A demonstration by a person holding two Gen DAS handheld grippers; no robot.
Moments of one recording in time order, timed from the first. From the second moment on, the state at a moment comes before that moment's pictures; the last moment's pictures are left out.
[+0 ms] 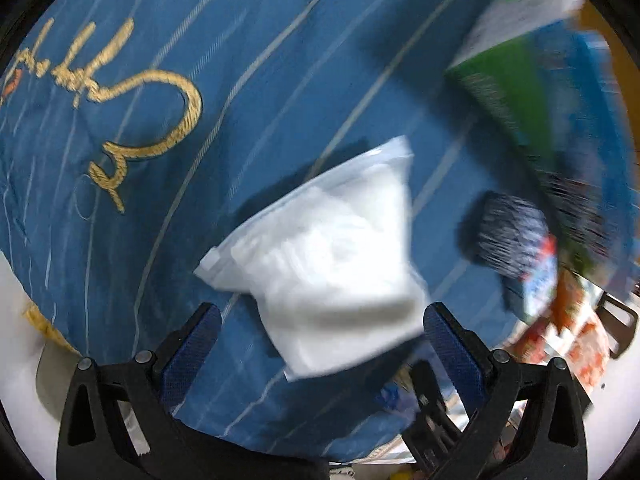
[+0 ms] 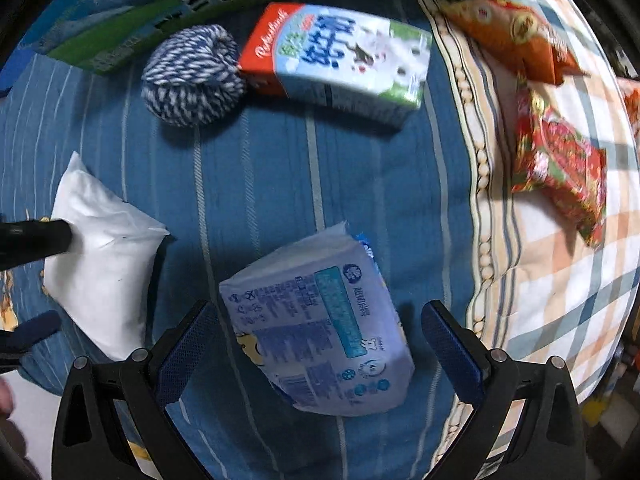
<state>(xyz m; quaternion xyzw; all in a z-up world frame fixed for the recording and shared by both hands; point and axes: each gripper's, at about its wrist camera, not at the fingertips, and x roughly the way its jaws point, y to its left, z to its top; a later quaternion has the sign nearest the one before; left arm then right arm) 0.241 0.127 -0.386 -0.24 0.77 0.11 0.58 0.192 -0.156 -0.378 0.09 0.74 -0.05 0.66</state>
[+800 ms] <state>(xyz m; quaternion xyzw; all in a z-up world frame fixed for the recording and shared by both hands) 0.245 0.087 -0.399 -0.08 0.77 -0.02 0.63 0.143 -0.159 -0.442 0.09 0.77 -0.06 0.63</state>
